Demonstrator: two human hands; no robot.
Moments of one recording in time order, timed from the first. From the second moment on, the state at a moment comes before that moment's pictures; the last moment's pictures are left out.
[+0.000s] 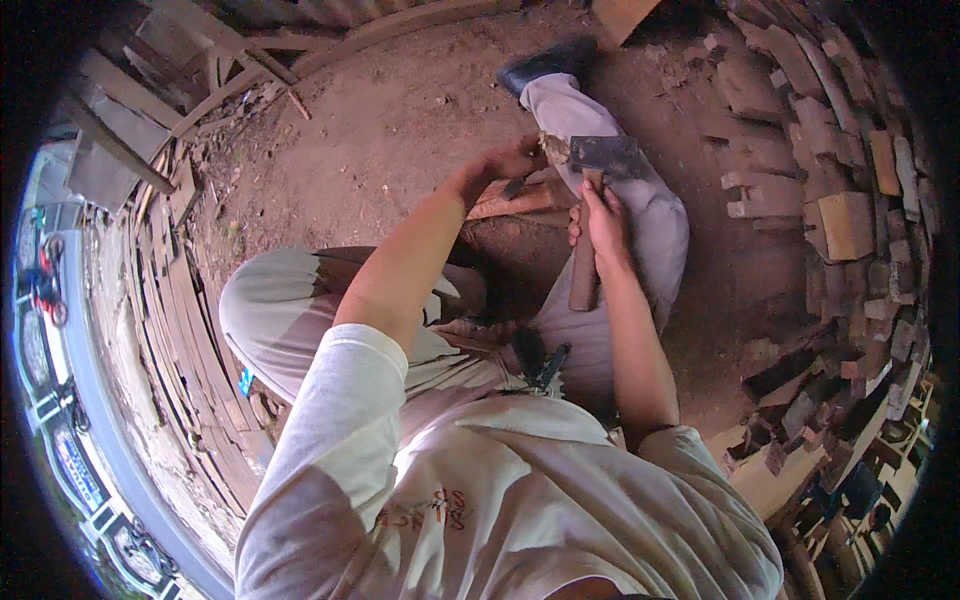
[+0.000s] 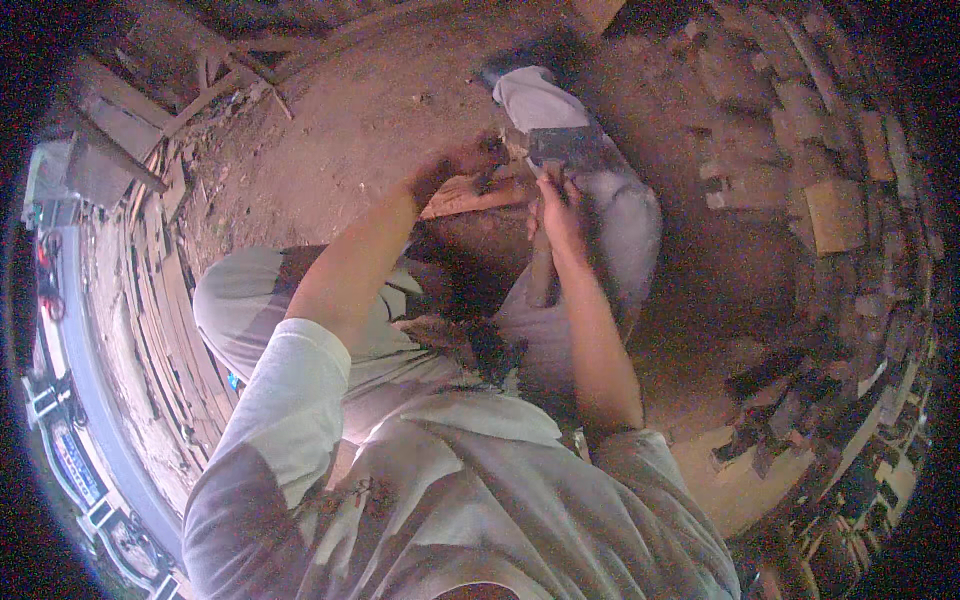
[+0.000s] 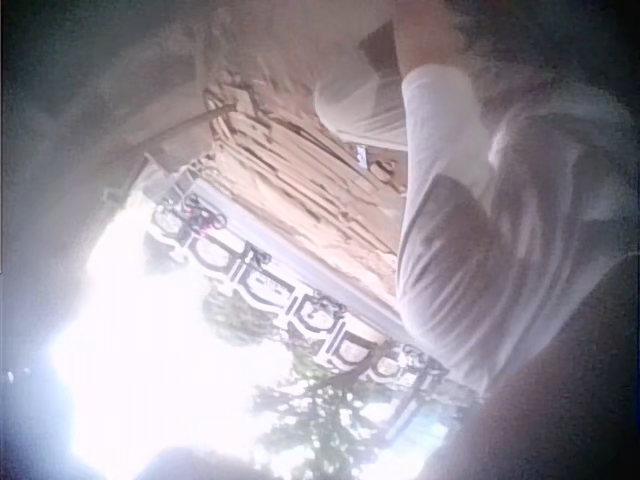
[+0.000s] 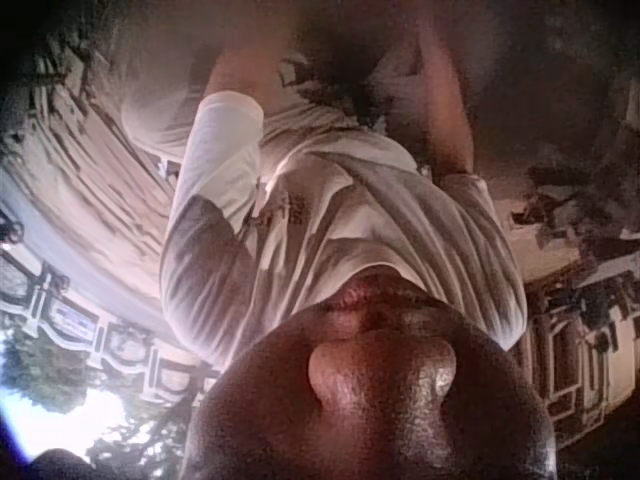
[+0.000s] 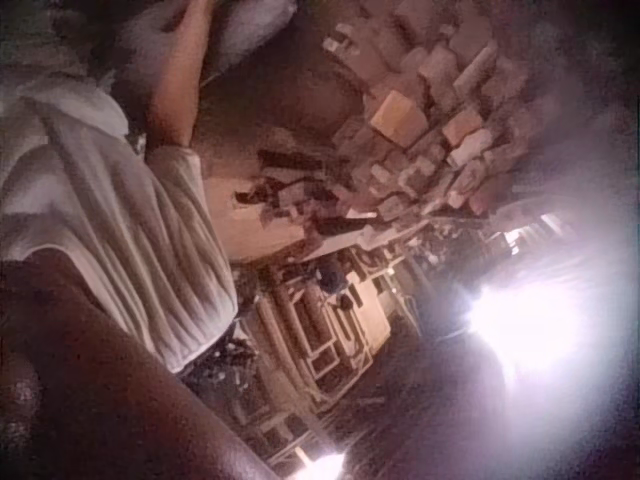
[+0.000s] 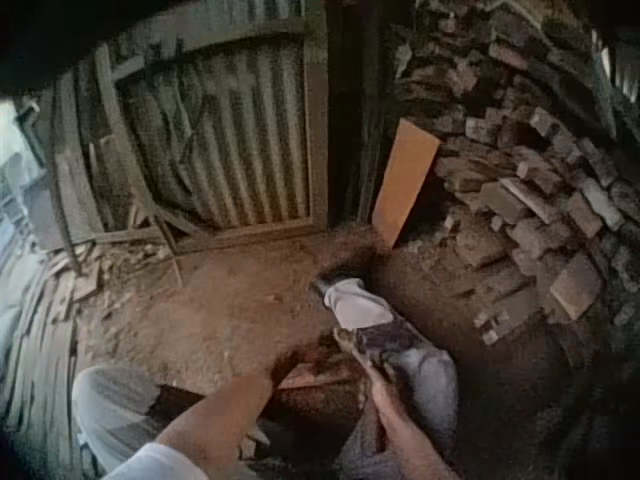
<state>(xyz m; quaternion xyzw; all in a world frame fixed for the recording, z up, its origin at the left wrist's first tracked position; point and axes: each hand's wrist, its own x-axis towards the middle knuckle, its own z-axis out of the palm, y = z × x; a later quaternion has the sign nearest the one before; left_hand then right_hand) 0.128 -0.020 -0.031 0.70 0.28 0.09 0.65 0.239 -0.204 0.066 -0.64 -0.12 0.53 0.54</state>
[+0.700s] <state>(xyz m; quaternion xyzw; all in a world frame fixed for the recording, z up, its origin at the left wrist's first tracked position) 0.157 -0.081 -0.049 0.80 0.36 0.05 0.47 0.238 -0.207 0.055 -0.68 -0.01 0.49 0.54</state>
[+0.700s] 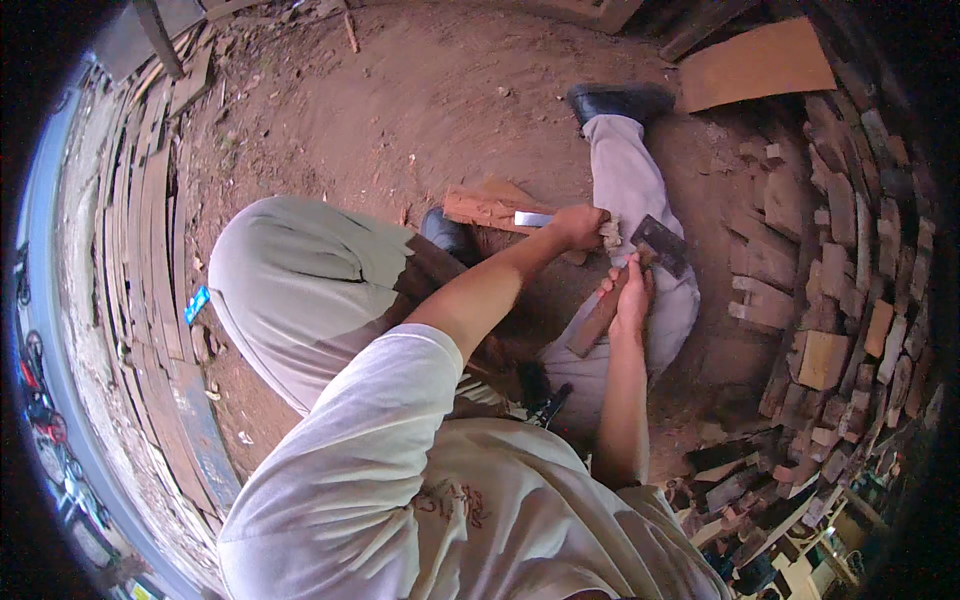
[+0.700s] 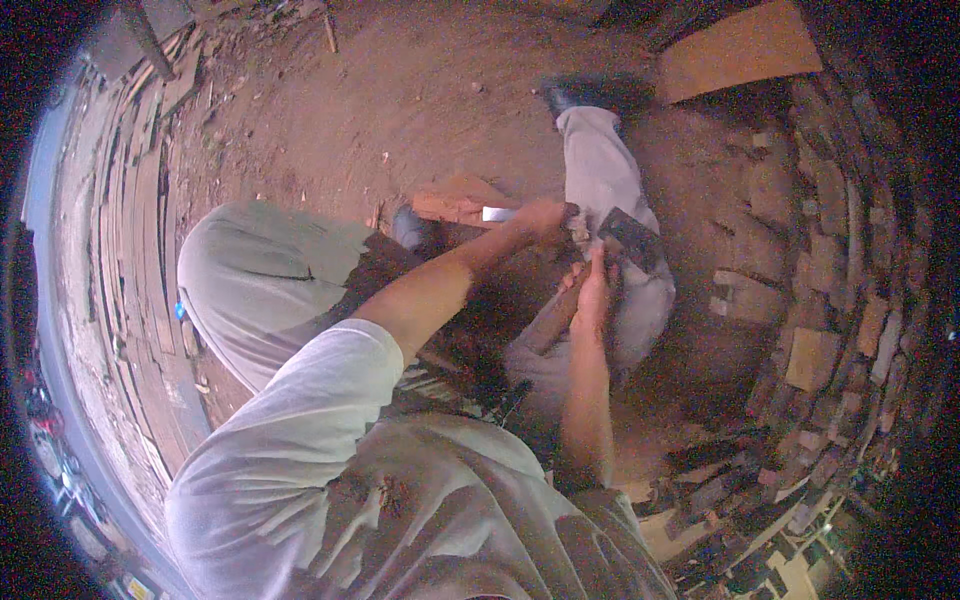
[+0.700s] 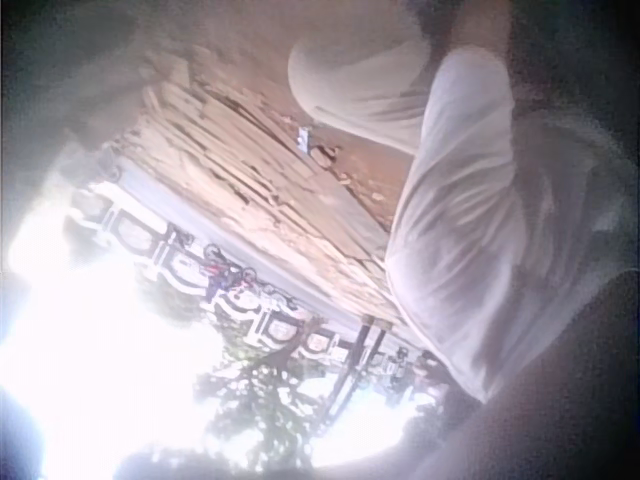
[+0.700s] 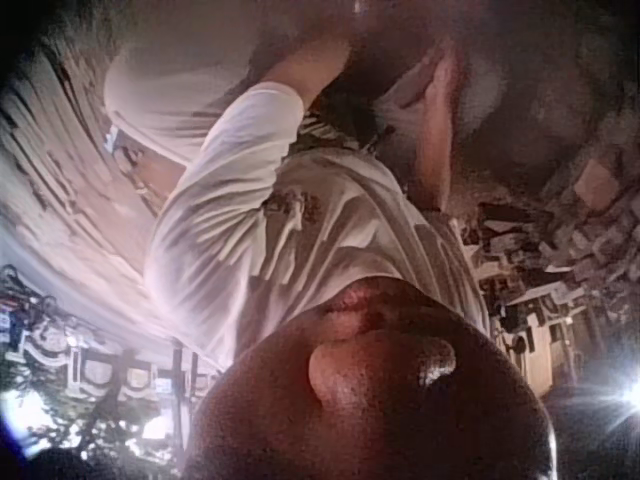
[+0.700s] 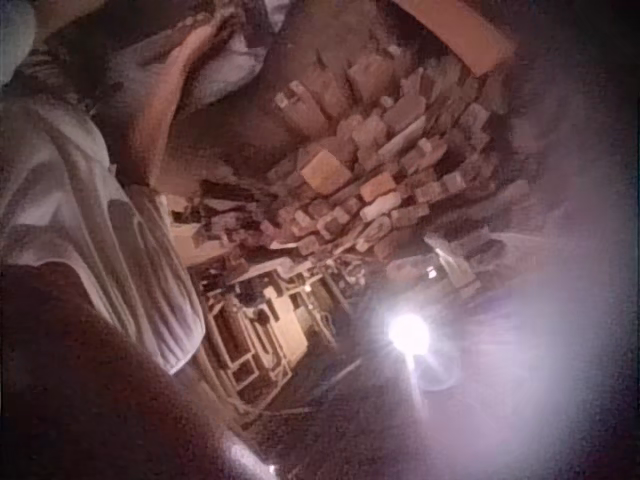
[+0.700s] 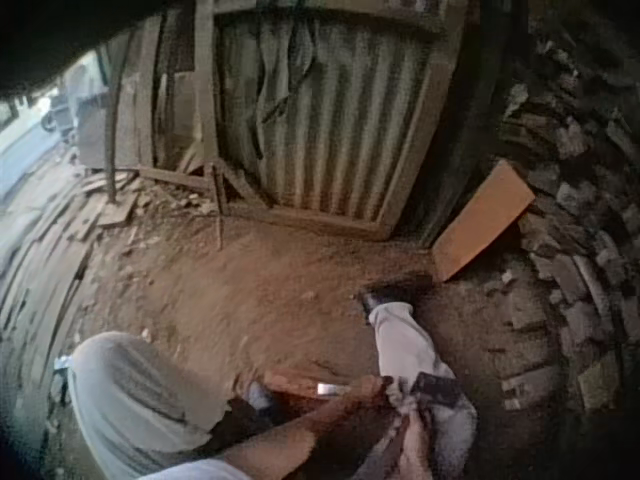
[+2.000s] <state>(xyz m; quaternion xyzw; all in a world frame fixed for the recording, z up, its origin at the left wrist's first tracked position) 0.169 -0.113 -0.034 0.81 0.19 0.22 0.51 0.266 -0.267 0.090 -0.71 -0.11 0.48 0.50</state>
